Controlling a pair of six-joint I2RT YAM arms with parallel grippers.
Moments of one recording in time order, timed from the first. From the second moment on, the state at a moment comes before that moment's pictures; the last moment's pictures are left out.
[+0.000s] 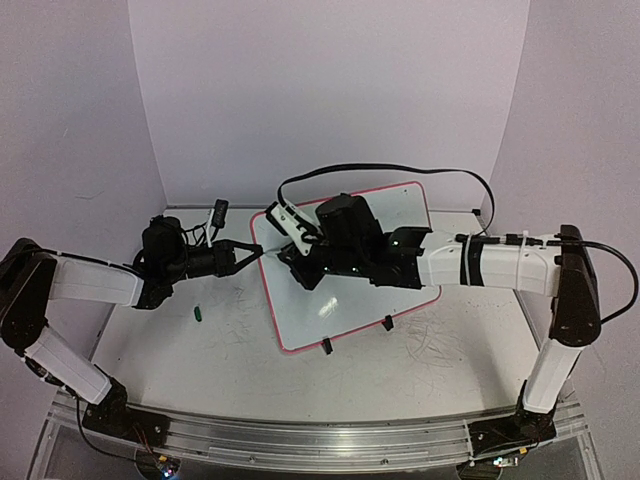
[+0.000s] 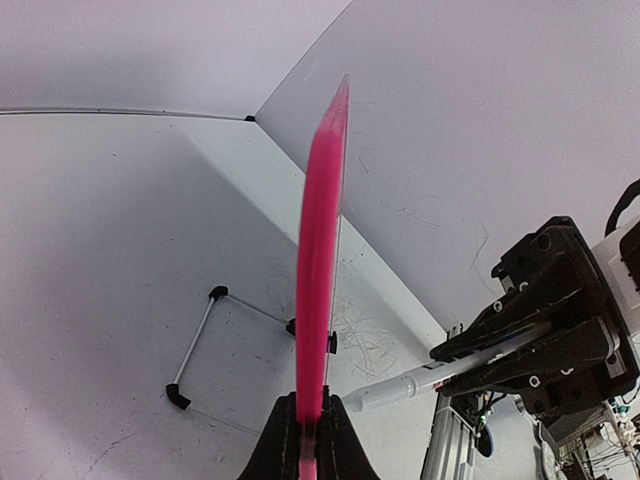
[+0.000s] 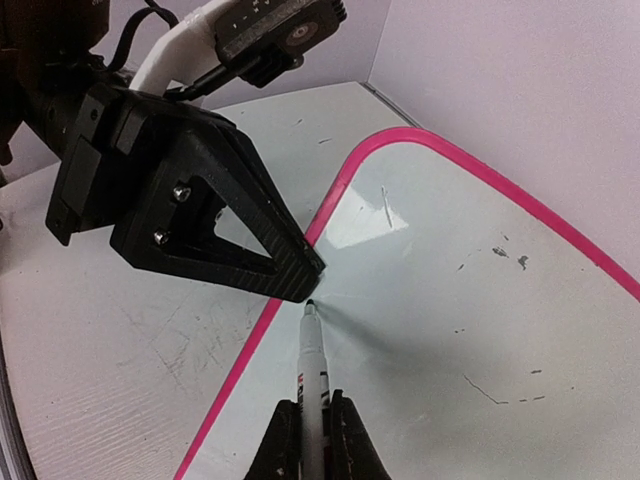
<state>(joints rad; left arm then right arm) -0.48 1.46 0.63 0.71 0.68 -0.58 1.05 1.83 1.47 -0.11 0.11 -0.13</state>
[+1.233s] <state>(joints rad) -0.48 1.46 0.63 0.71 0.68 -0.58 1.06 1.77 1.39 -0.06 0.14 -0.09</state>
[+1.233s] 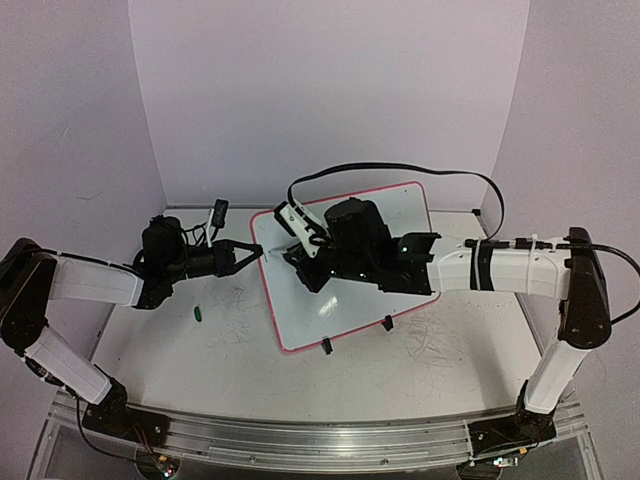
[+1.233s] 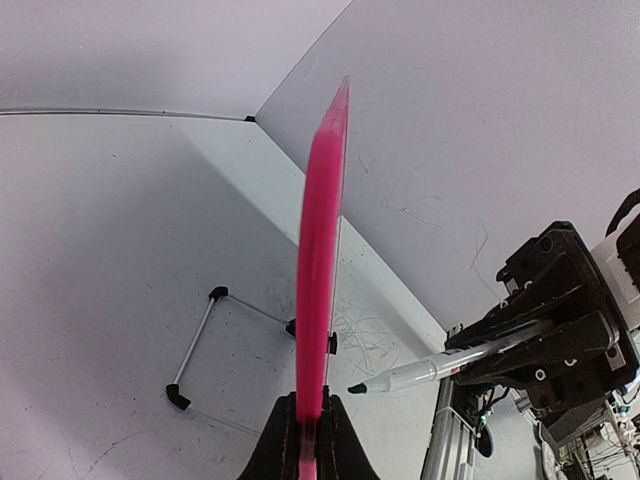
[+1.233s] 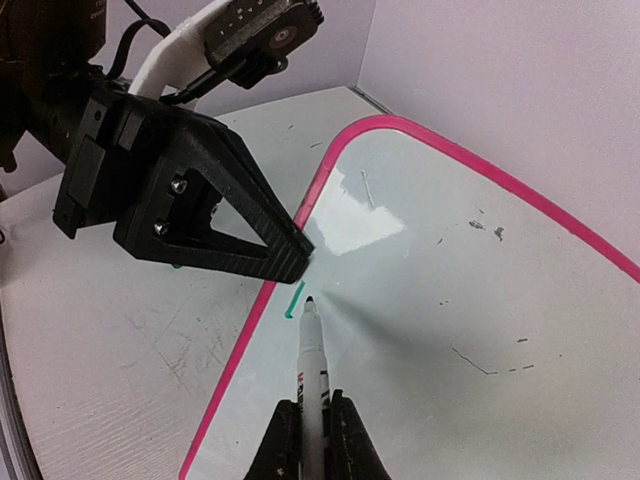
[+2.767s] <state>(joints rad) -0.48 1.46 0.63 0.71 0.68 -0.58 1.07 1.80 1.39 -0.06 0.15 -0.05</state>
